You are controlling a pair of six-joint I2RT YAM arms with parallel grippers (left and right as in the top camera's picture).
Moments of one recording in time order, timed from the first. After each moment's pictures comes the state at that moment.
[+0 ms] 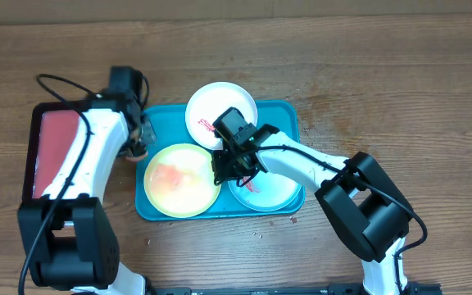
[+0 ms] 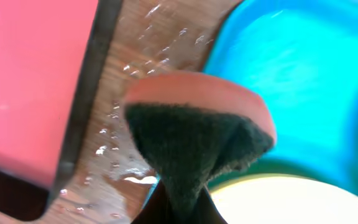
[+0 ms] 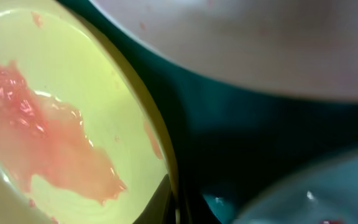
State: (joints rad) left arm 0.00 1.74 1.32 -0.97 -0.19 -0.42; right arm 0.73 2.07 1.37 -0.56 -0.35 0.59
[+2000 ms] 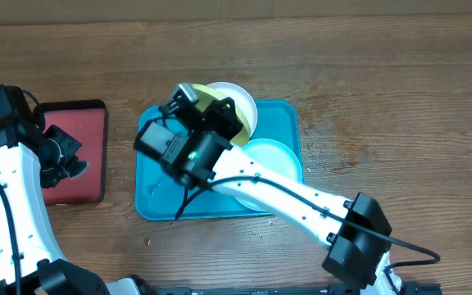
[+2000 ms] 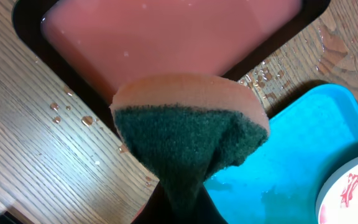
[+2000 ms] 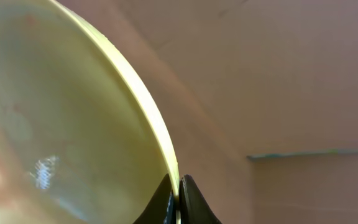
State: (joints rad) left arm 0.46 1.50 1.37 -1.19 0.01 -0.52; right arm 1.02 2.07 1.97 -1.15 1.07 0.15
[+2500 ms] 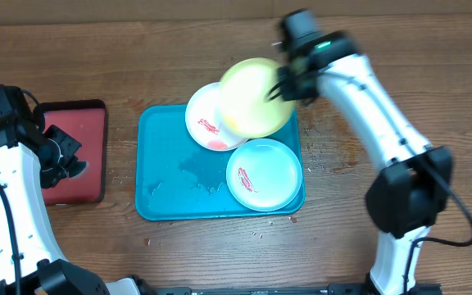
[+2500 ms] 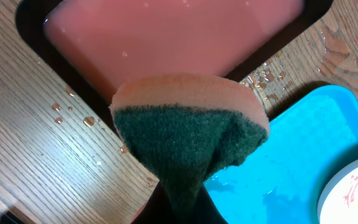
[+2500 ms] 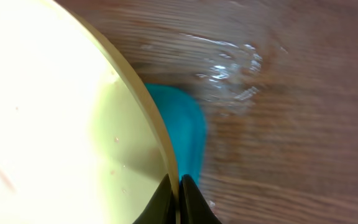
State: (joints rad) left arm 0.46 1.50 1.37 -1.19 0.00 -0.52; right arm 0.28 2.07 1.97 -1.17 -0.04 0.21
